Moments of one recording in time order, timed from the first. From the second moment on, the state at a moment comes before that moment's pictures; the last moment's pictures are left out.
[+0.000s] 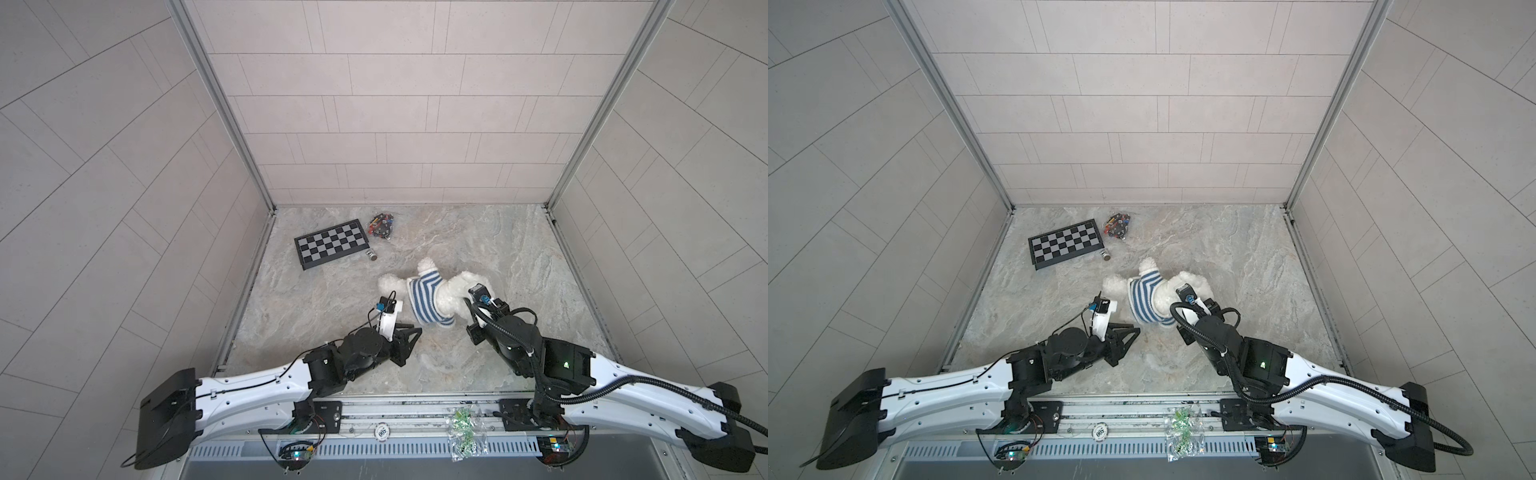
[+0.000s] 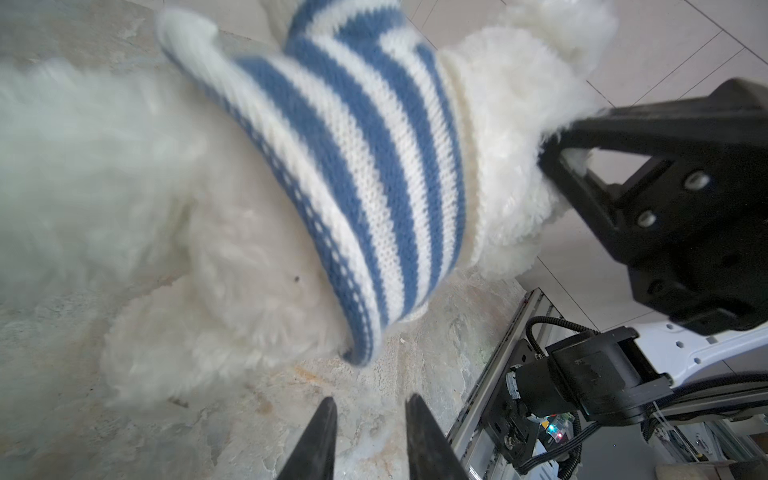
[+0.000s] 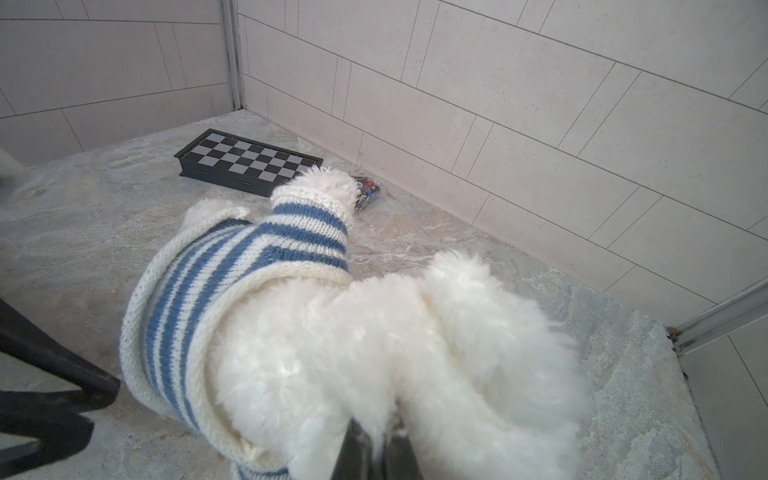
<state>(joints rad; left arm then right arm) -1.17 0.94 0.37 0.24 -0.22 -0.64 1.12 0.72 0.64 -0.30 0.71 0.06</state>
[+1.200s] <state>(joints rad) -1.14 1.12 0.36 0.40 -0.39 -0.72 1.12 0.66 0.65 -0.36 0.68 0.09</state>
